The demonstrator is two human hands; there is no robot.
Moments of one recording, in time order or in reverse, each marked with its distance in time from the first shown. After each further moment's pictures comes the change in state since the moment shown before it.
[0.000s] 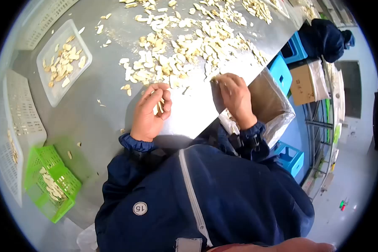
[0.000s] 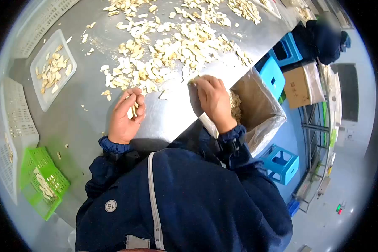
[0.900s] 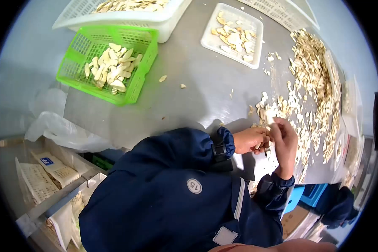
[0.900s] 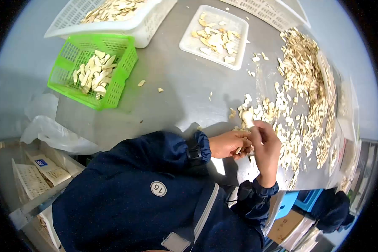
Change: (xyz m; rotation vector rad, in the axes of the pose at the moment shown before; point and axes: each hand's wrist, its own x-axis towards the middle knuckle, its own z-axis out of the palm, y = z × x) left_hand 0.019 -0.027 -0.005 -0.101 -0.195 0.107; right_hand 0.105 -0.148 0.012 0.606 -0.645 0.050
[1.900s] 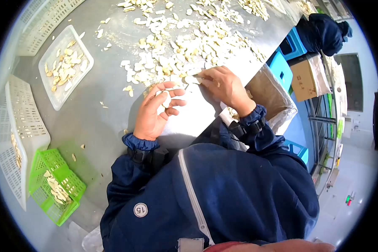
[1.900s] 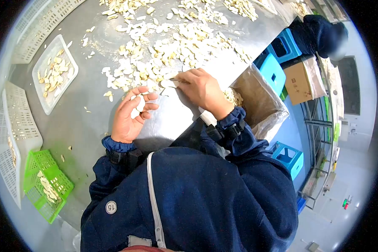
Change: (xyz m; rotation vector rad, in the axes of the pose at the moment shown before) left_hand -0.016 0.033 0.018 0.259 0.127 -0.145; right_hand -0.078 0.119 -0.036 -0.518 0.426 -0.162
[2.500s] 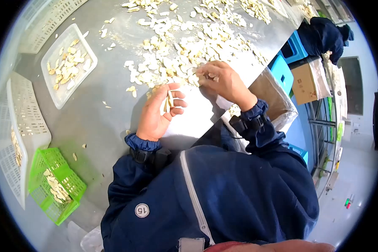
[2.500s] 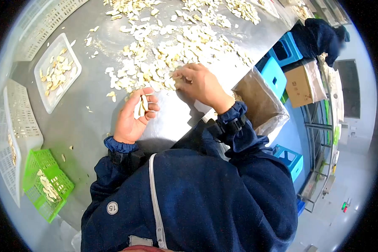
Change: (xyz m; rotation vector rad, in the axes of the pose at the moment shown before) left_hand 0.009 -0.011 -0.017 -0.149 -0.077 0.012; right_hand 0.024 0.005 -0.001 0.052 -0.098 0.016
